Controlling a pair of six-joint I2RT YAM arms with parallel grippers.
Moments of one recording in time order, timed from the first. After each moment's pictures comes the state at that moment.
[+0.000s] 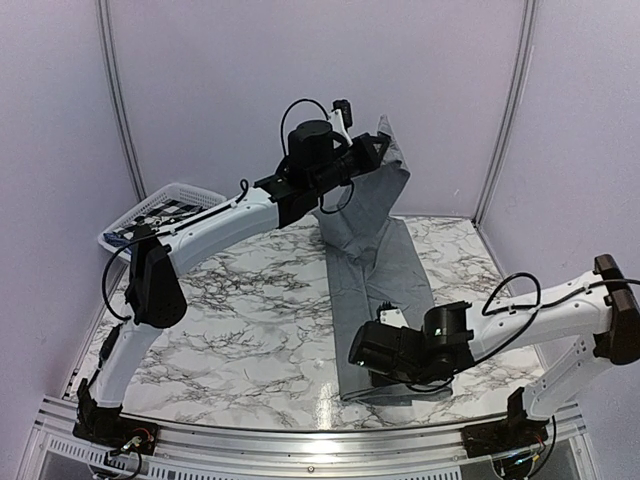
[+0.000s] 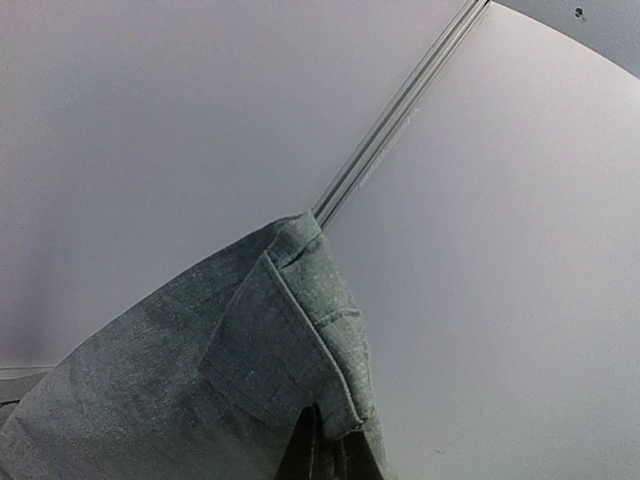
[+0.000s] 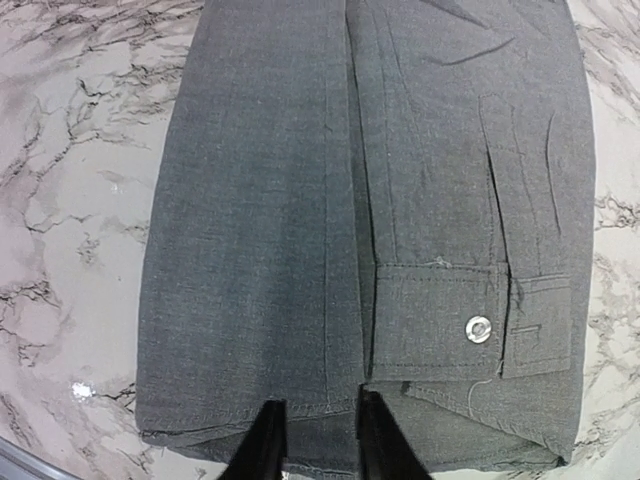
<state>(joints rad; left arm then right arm) -0.87 2.41 2.45 0.12 -0.03 -0.62 1.31 1.50 0.94 -0.77 0.50 1.13</state>
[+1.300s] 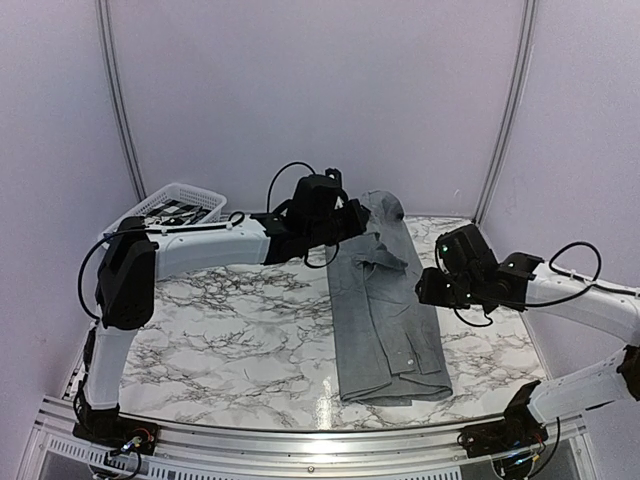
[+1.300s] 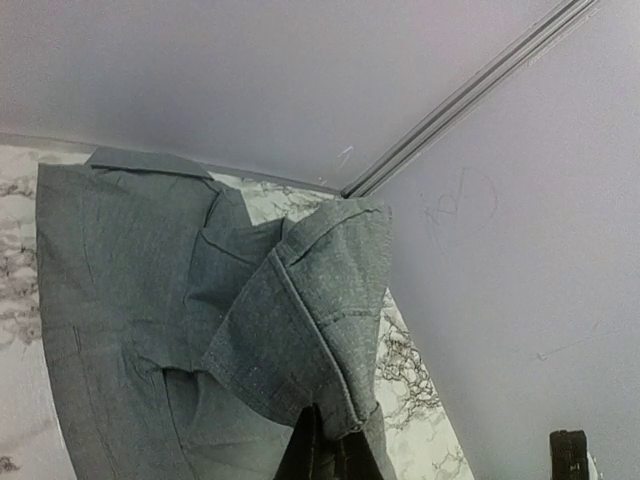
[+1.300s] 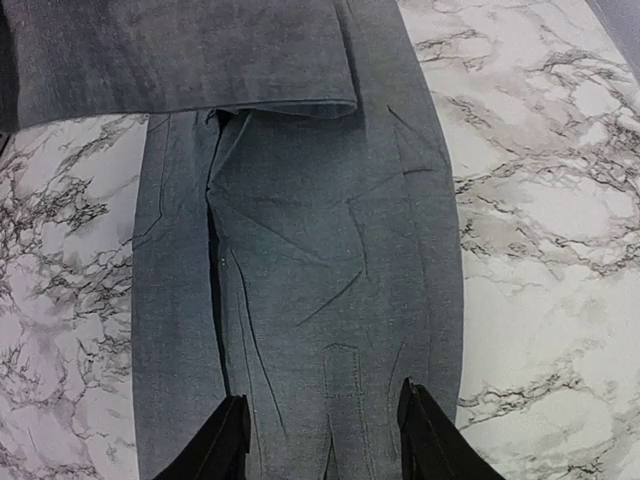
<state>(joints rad) -0.91 2.20 1.86 0.07 -0.15 -0.78 0.67 1.18 0.84 -0.51 0.30 0.67</state>
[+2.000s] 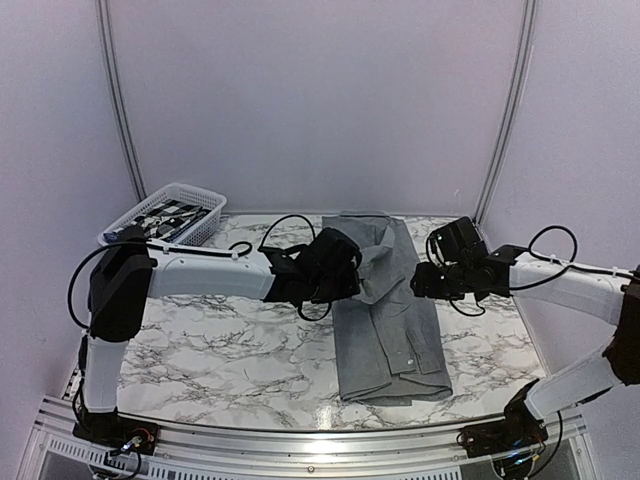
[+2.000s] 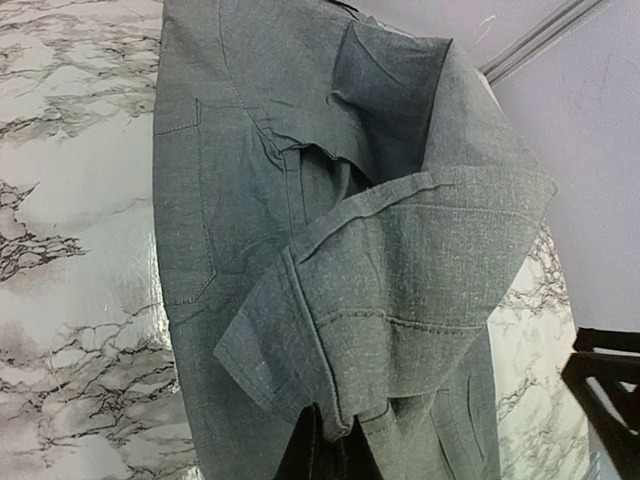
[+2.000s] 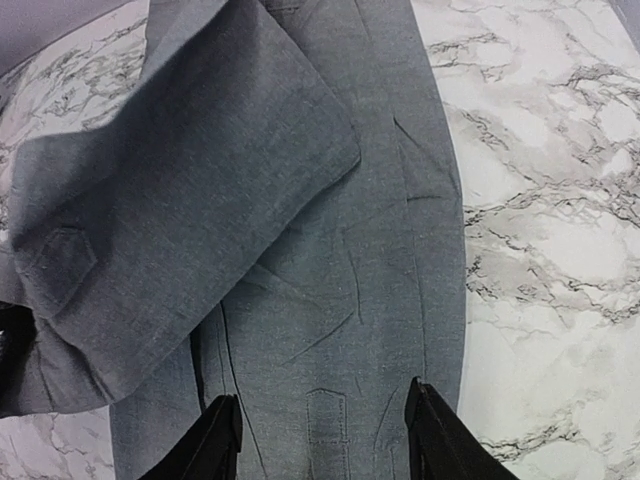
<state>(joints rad) -1.04 2.14 1.65 -0.22 -0.32 -0.91 0.55 1.31 0.87 -0.42 0.19 0.54</state>
